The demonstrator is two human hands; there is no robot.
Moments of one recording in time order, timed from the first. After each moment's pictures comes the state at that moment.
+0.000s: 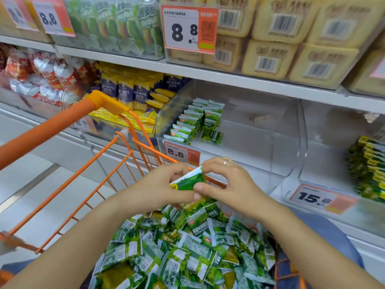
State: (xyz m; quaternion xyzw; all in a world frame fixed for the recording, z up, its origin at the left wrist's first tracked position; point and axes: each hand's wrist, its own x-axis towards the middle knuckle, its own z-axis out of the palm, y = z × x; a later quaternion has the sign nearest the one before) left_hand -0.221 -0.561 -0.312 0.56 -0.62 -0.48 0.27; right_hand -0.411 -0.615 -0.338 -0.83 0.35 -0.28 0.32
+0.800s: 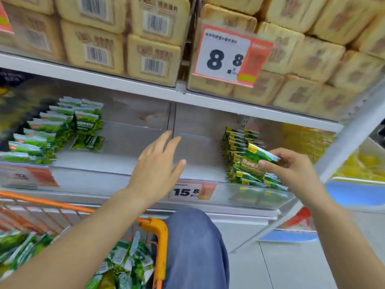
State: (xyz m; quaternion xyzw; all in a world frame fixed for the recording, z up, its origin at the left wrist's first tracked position) left_hand -0.452 -0.664 -0.343 0.51 -0.81 -0.11 0.27; right_hand -0.739 -0.605 -0.287 -0.60 0.67 -0.38 0.20
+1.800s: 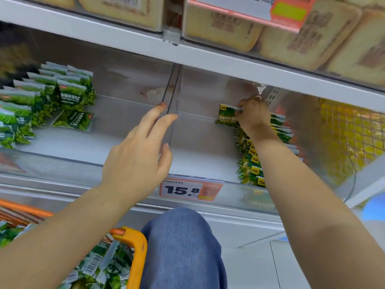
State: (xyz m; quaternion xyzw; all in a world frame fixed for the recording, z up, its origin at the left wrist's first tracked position) left_hand -0.460 -0.674 -0.363 0.54 -0.78 -0.01 0.32; right_hand -0.736 -0.830 -0.367 -0.65 0.74 -0.13 -0.11
